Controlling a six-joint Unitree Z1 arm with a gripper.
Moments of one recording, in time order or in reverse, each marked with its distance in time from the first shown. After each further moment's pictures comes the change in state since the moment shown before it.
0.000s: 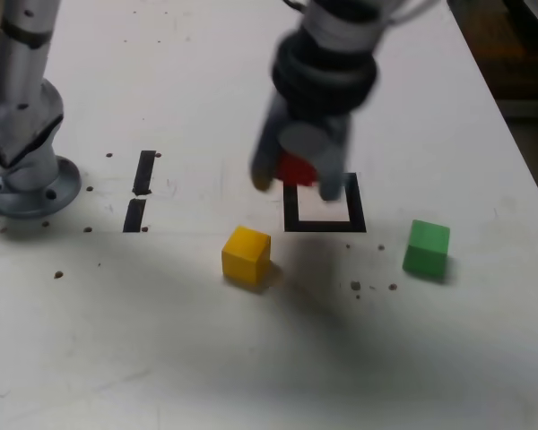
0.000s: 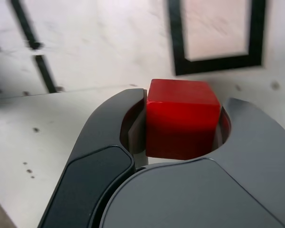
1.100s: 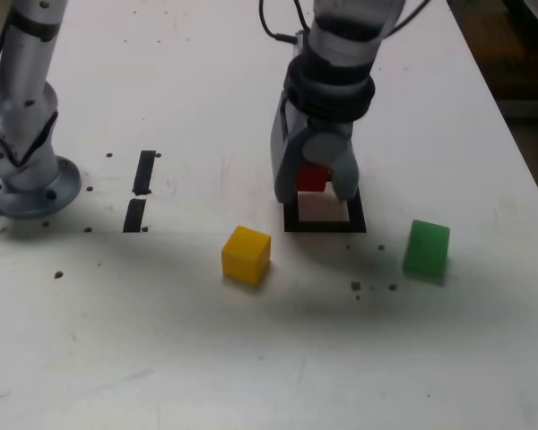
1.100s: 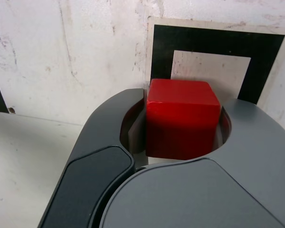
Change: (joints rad) arm 0.183 0.060 0.178 -0.293 -0.044 -0.016
